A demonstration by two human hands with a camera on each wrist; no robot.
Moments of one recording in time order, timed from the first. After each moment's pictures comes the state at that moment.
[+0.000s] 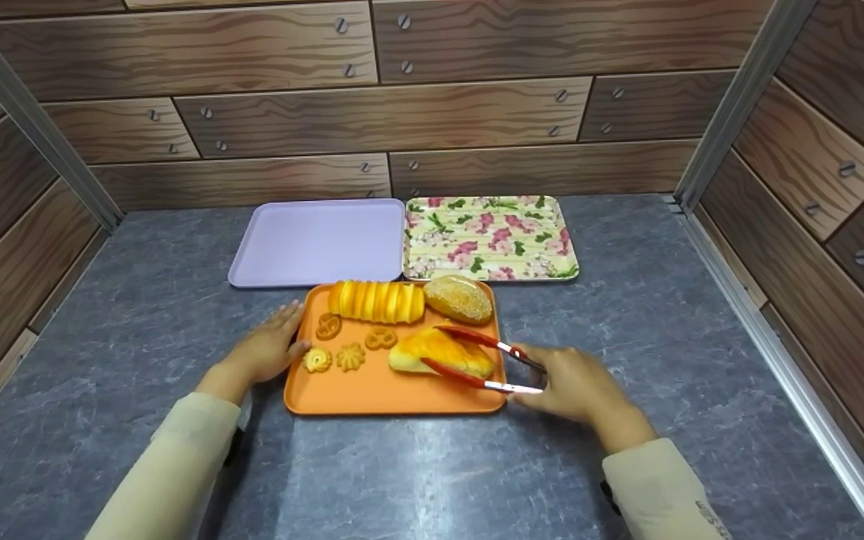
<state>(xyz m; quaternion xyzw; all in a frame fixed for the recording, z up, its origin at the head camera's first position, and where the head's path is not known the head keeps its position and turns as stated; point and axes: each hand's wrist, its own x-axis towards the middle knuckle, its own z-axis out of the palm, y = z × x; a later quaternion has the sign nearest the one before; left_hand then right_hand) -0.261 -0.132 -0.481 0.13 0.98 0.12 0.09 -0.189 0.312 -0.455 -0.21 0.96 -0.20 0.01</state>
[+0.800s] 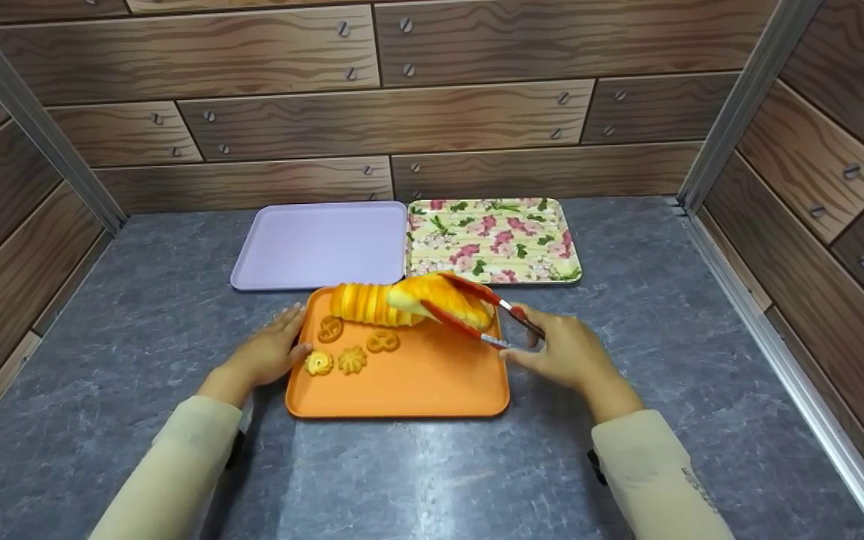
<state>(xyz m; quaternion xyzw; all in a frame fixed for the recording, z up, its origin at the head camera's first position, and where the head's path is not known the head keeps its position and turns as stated) -0.262 -0.134 -0.482 0.13 0.98 0.12 0.09 -0.221 0.301 -0.437 -0.18 0.95 -0.27 -0.05</state>
